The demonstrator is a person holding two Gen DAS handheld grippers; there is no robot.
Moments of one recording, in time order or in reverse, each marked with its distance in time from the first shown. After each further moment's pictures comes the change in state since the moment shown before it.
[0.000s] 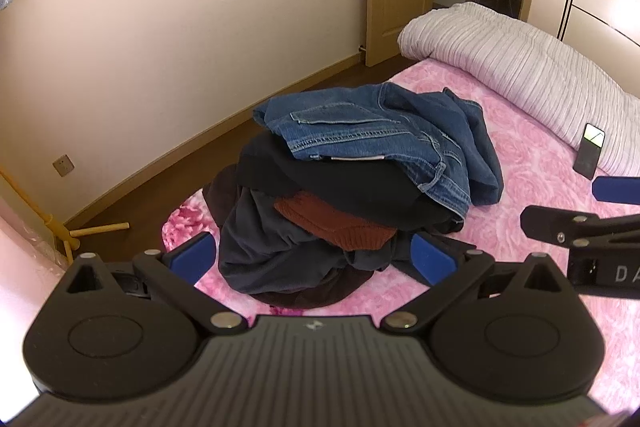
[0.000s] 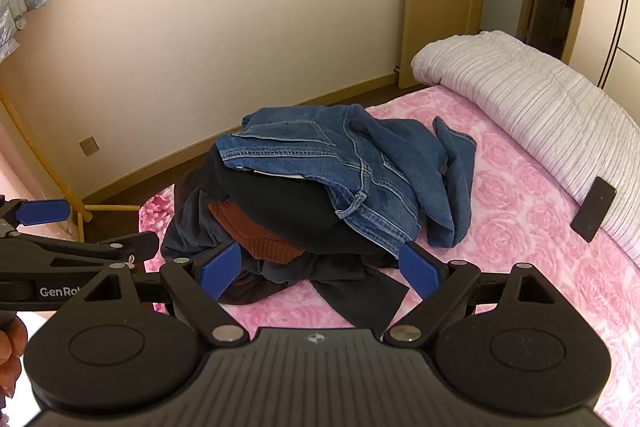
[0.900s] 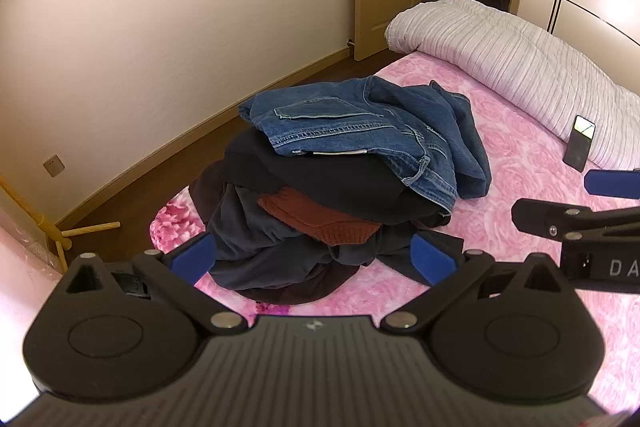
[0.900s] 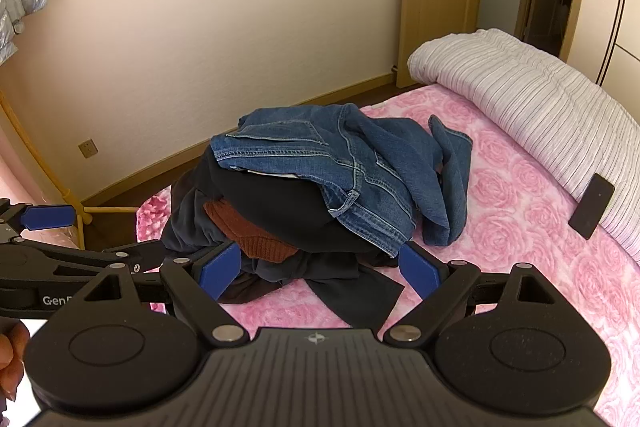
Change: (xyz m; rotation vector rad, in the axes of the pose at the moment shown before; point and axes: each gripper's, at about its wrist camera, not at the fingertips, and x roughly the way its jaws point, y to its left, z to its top) left arm -0.001 -0.014 0.001 0.023 0.021 -0.025; right arm -0.003 -0.007 -0.002 0.006 -0.007 0.001
